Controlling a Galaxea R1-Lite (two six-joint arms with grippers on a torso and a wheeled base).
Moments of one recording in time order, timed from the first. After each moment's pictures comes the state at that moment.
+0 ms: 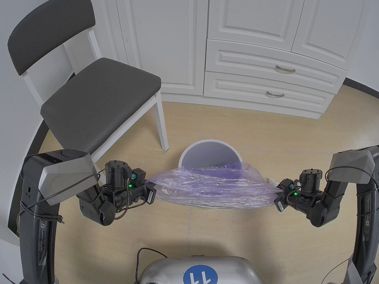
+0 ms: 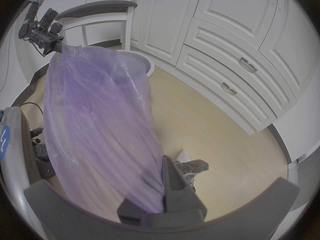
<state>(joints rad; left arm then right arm) -0.31 2.46 -0.93 -1.13 -0.21 0.23 0.11 2.41 -0.63 -1.31 0.07 -0.55</state>
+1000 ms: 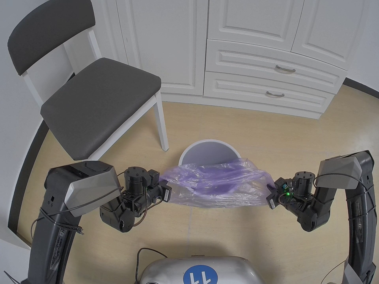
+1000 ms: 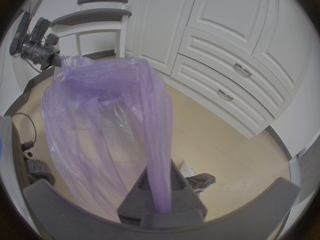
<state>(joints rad) -0.40 2.61 -1.07 -1.25 -0.04 0.10 0.17 2.51 -0.70 -1.47 0.03 -0.48</state>
